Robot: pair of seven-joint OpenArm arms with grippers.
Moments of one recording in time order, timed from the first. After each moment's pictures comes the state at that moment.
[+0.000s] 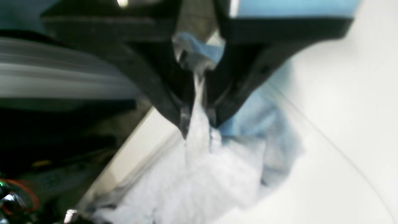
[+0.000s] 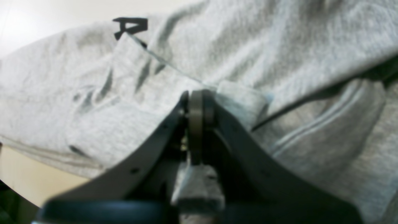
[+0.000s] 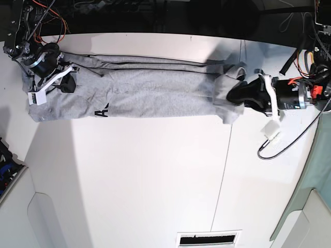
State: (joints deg) left arm 6.4 -30.9 -3.8 92.7 -66.2 -39.0 67.0; right arm -12.6 10.2 19.6 82.9 27.4 28.2 -40.9
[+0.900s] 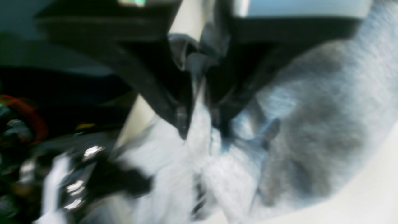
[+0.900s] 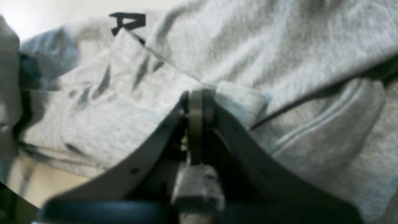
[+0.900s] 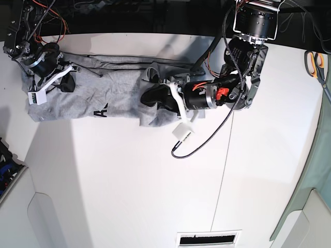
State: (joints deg) left arm -3.8 -2.5 6.3 73.4 -45.6 -38.8 56.0; right arm -12.6 10.2 19.6 82.9 26.7 28.2 -40.8
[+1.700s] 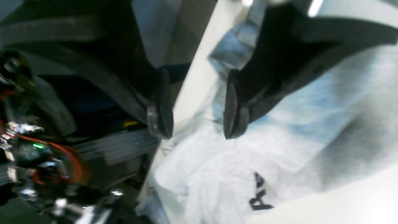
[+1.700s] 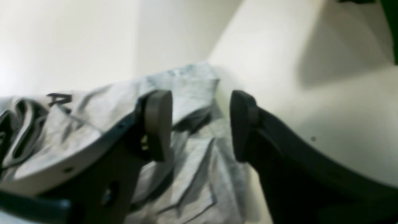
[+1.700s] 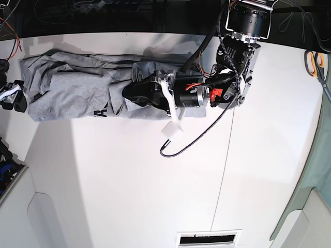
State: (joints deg) left arm -3.8 -0.7 7.5 73.5 -56.7 -38.8 63.0; right arm -9.6 24.6 27.3 81.3 33.8 25.8 -40.9
